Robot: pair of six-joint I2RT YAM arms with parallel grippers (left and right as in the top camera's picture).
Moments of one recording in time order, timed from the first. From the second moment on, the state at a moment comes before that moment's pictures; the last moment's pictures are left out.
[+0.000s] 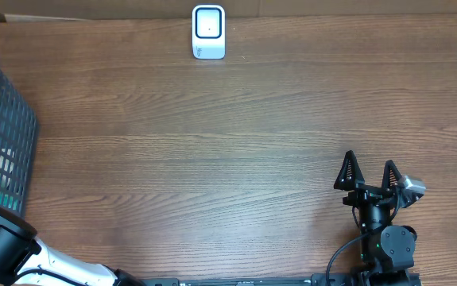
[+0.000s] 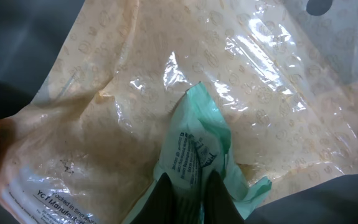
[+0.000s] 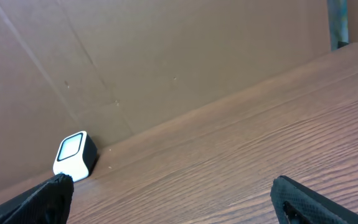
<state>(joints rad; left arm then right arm) 0.95 2.01 1.56 -0.85 -0.08 0.23 0.13 0.01 0.02 -0.01 0.22 0.41</state>
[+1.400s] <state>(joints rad) 0.88 1.87 1.66 -0.99 -0.15 0.10 0.13 0.01 0.02 -0.01 0.22 0.41</state>
